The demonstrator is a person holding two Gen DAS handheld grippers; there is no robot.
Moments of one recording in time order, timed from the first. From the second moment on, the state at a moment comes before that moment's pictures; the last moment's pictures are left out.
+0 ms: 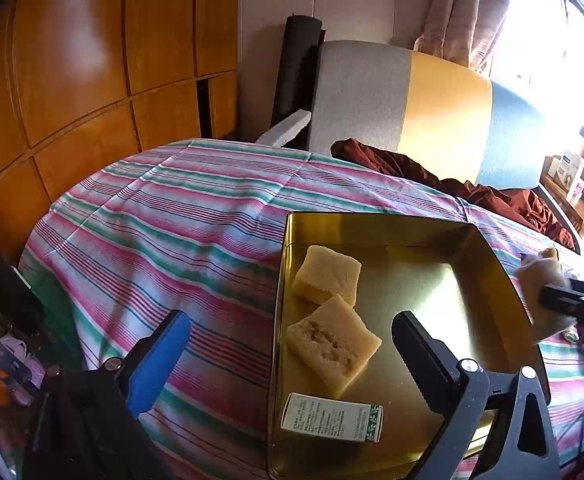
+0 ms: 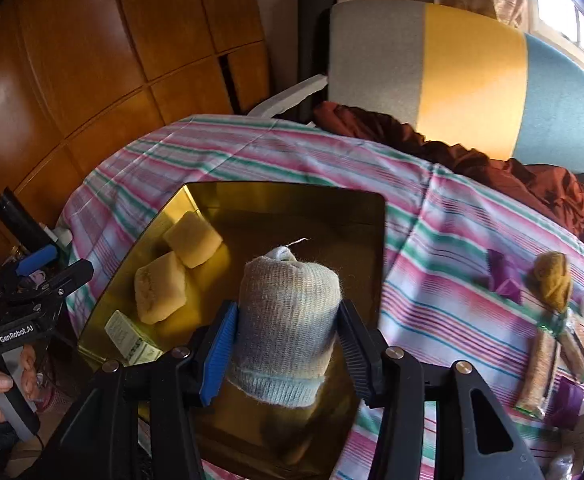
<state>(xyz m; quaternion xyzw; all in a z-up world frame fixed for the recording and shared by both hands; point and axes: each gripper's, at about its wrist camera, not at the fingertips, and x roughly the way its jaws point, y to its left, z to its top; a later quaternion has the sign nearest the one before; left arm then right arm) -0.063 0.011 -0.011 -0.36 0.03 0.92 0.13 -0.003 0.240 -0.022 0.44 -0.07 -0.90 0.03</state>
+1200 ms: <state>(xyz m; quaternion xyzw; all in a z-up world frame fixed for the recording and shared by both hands) -0.044 0.001 -0.001 -0.35 0.03 0.93 0.13 0.025 0.230 -0.030 0.44 -0.08 -0.90 0.02</state>
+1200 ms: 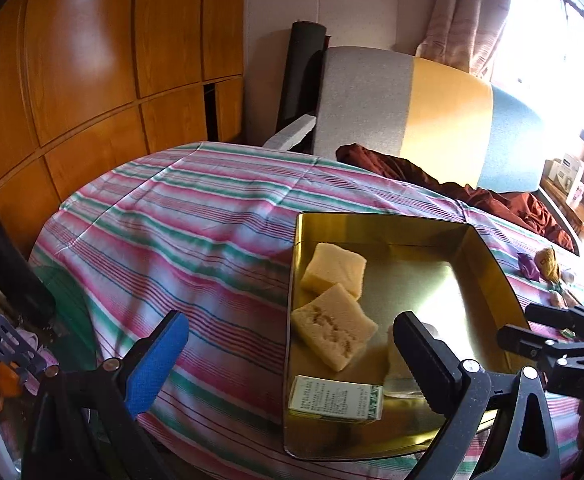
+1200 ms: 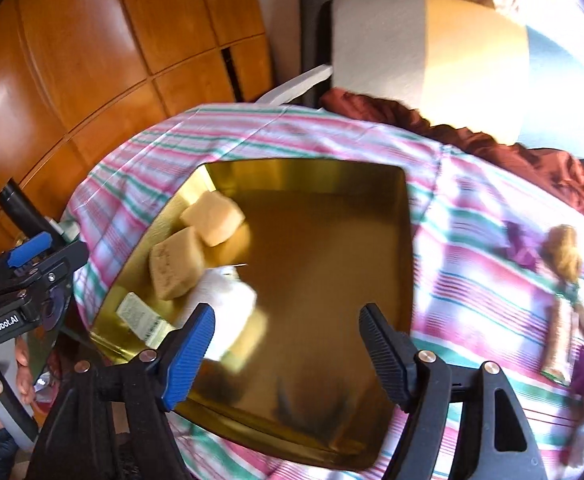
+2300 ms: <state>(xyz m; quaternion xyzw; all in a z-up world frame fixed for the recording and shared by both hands) 0.007 0.208 0.007 -0.38 0.11 0.85 0.36 0.247 0.552 -0.040 0.28 -0.40 -0.80 -0.34</state>
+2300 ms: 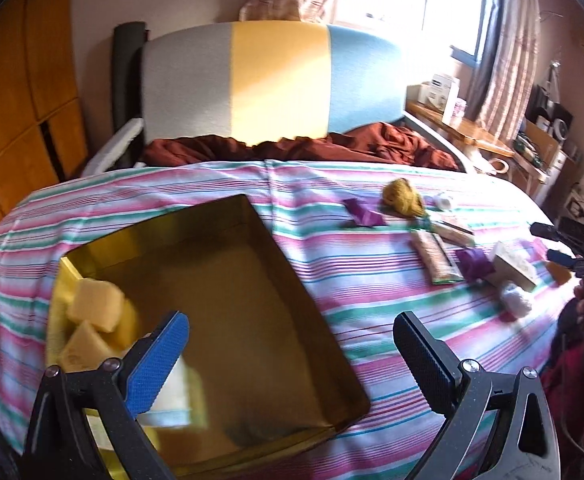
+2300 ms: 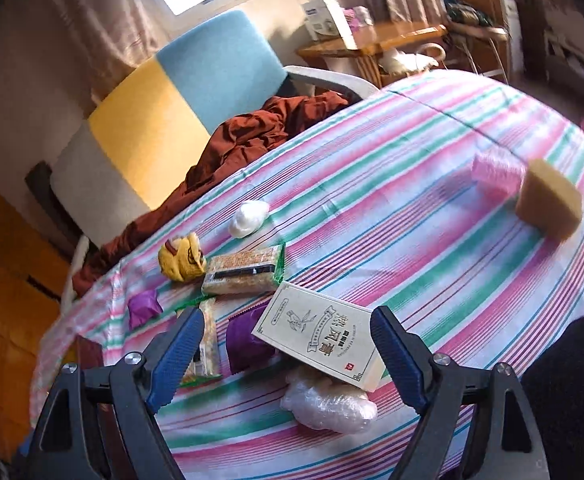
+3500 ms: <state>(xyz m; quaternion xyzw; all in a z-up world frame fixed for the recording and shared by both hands) 0.008 0.474 -0.080 -0.45 0.23 0.75 0.42 0.257 0.560 -0.044 0.23 -0.46 -0.81 -0.29</state>
